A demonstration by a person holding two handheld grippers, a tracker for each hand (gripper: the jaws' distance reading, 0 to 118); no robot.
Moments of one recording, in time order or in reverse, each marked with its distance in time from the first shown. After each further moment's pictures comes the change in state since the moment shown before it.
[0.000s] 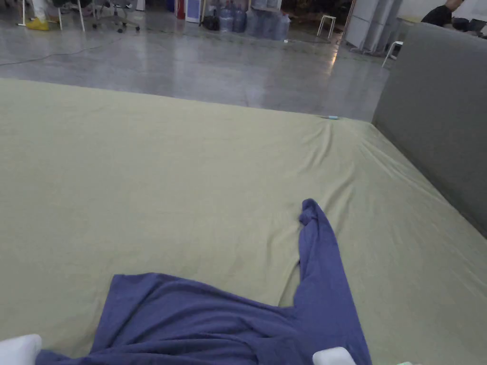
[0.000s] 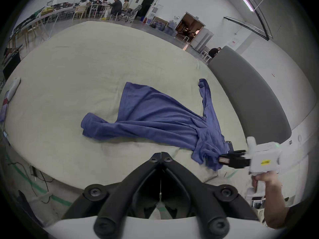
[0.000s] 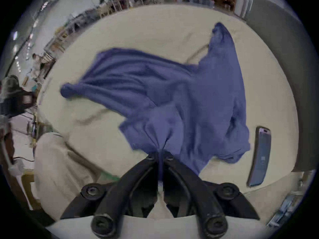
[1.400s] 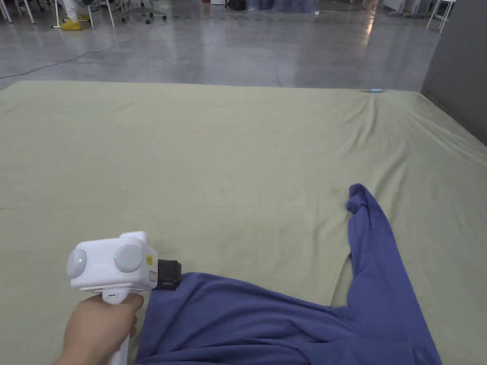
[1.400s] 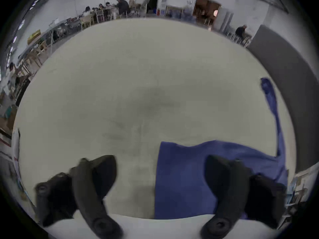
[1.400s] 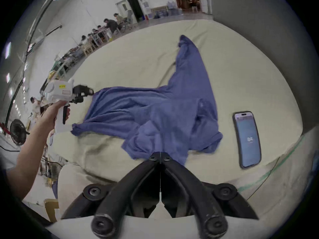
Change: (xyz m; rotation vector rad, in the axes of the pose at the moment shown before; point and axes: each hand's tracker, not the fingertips) left arm -0.054 0.176 -0.242 -0.130 0.386 -0.115; right arm 0.047 -0.033 0.073 0.225 0.059 -0.310
